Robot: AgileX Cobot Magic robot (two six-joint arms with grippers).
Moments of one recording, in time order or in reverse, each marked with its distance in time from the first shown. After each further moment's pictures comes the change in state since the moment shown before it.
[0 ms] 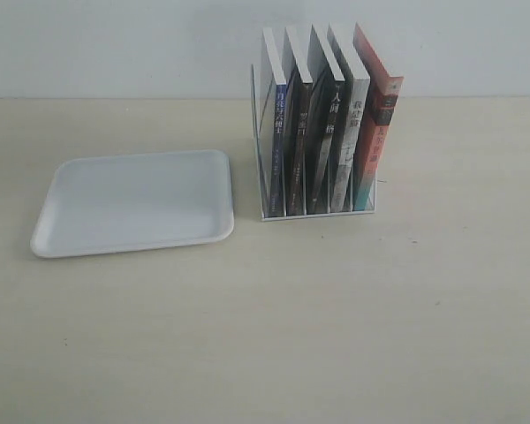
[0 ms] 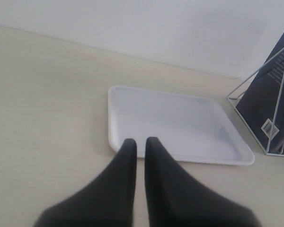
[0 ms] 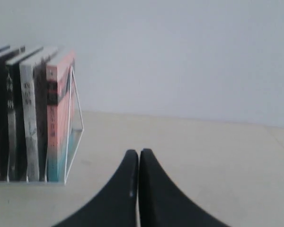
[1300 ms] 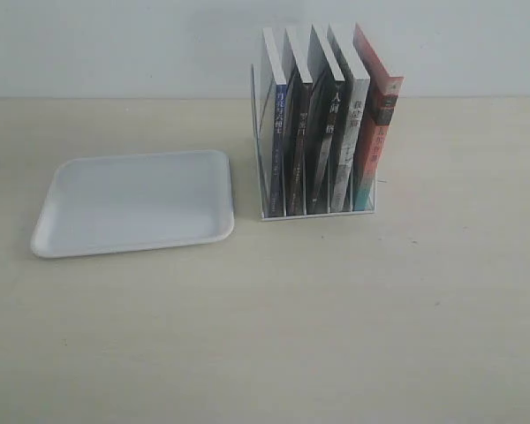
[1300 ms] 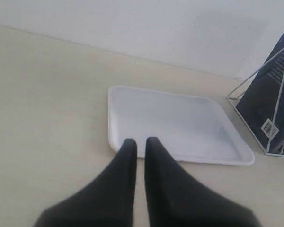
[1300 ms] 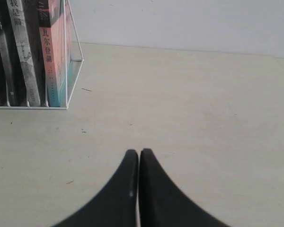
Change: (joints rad) left arm 0.000 0.000 0.000 0.000 0.000 0.000; right arm 0.000 0.000 -0.005 0.000 0.284 0.001
